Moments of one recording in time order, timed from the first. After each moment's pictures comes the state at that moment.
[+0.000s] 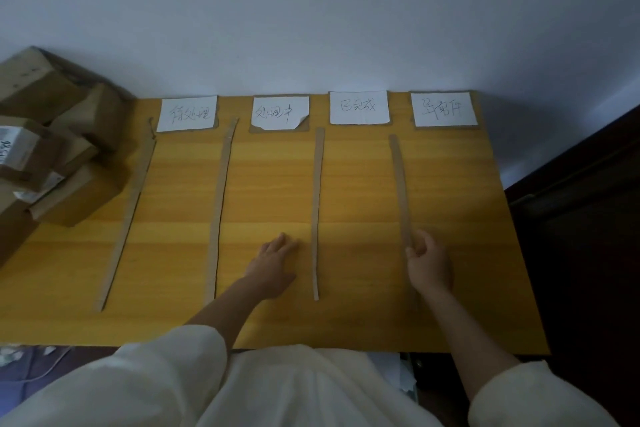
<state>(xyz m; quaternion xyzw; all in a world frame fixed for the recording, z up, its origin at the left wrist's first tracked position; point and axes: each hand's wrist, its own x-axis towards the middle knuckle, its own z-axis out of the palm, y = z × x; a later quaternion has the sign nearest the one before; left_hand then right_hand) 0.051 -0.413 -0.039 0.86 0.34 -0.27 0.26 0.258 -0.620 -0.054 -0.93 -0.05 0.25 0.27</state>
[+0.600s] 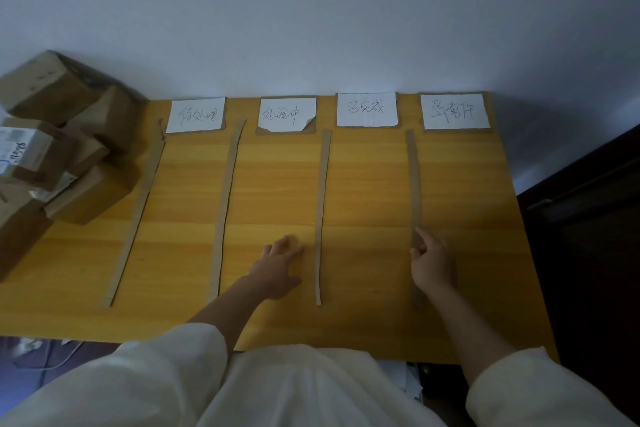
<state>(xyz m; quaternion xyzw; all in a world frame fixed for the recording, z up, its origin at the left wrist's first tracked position) 0.060 -0.413 -0.032 0.85 0.34 -0.32 0.24 0.277 -0.611 -0.072 -0.93 -0.11 0.26 0.24</state>
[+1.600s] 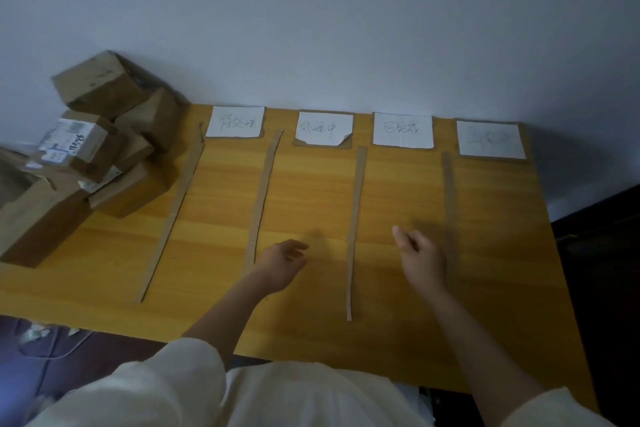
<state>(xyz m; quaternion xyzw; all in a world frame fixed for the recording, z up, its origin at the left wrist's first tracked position) 0.026 -0.369 -0.003 0.77 0.46 -0.11 0.43 0.222 -0.539 0.010 -0.86 -0.19 0.28 0.39</state>
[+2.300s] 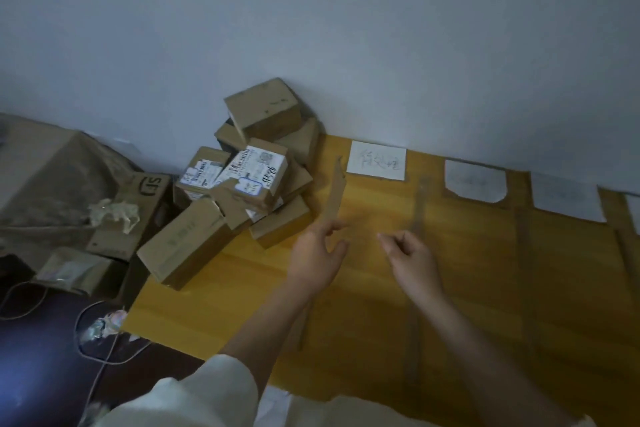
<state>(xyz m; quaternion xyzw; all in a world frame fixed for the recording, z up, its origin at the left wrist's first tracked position) -0.152 -0.148 0.056 0.79 0.45 0.17 0.38 -0.013 -0.249 0.066 -0.79 -0.26 0.36 0.43</state>
